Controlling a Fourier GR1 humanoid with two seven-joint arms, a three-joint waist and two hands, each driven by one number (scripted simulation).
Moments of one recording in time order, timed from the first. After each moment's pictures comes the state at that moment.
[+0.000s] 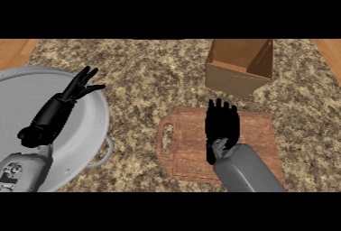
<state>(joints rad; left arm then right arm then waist) -0.23 0.38 -0.09 -1.52 0.00 -0.10 -0.10 -0.42 -0.05 0.46 -1.41 0.99 0.51 1.00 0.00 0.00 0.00</state>
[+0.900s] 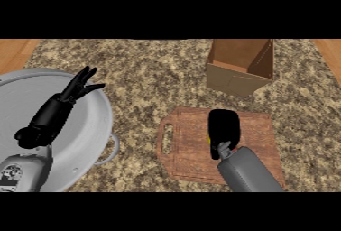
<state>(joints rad) -0.22 0.32 -0.04 -1.56 -0.05 -0.16 -0.06 -0.38 -0.07 0.45 -1.28 1.17 0.36 0.78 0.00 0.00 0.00</state>
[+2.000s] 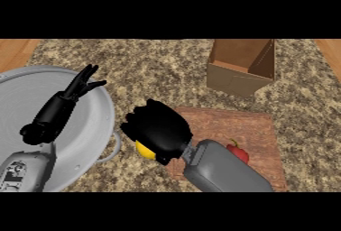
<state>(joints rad) -0.24 0.30 -0.02 -1.53 -0.08 -0.18 -0.07 -0.65 -0.01 0.65 -1.44 1.00 0.16 0.01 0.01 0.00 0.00</state>
